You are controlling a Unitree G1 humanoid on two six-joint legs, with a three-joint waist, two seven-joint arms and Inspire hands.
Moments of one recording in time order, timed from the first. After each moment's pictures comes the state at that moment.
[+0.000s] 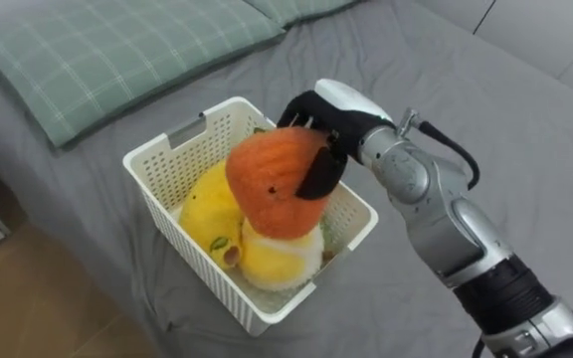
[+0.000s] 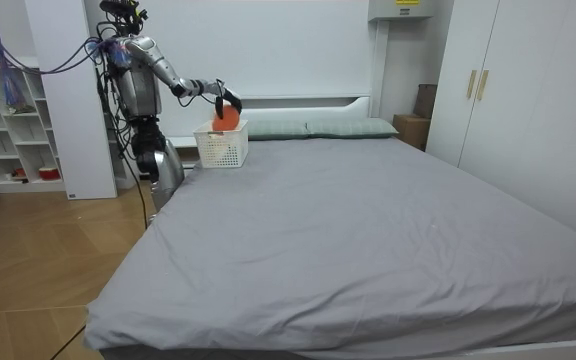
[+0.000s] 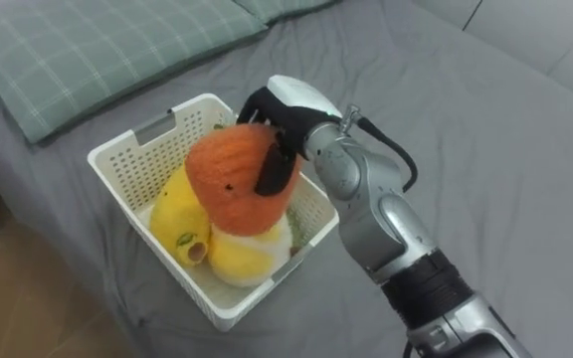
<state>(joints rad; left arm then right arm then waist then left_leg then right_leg) 0.11 0.20 0.23 1.04 -0.12 0.20 0.07 -0.52 -0.29 0.46 0.18 -0.57 0.34 0.32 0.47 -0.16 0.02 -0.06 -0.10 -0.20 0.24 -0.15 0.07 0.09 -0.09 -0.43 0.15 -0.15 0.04</state>
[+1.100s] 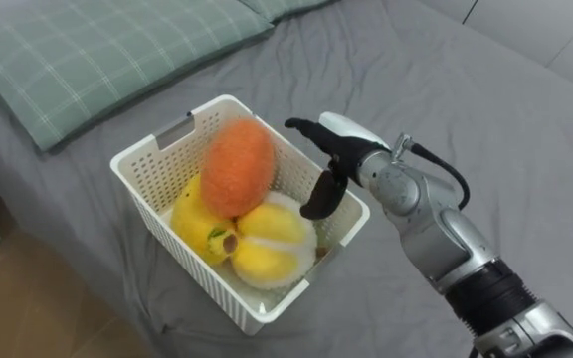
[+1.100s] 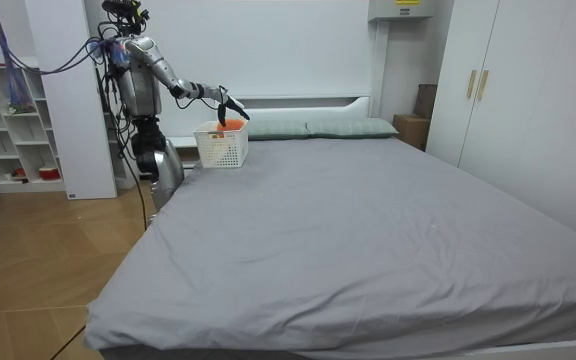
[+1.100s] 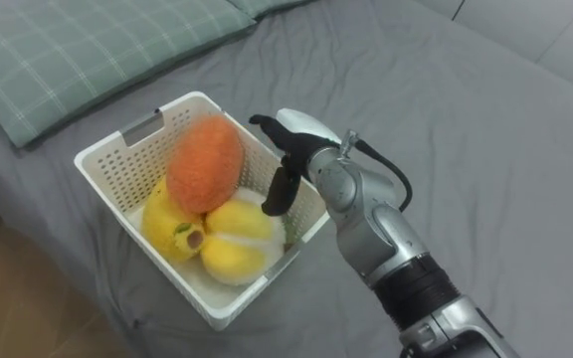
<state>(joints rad) 0.08 0.20 0.19 1.04 -0.13 0.19 0.13 -0.52 -0.26 0.46 0.31 -0.55 0.32 0.32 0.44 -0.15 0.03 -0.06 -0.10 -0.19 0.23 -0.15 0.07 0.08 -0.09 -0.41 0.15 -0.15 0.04</state>
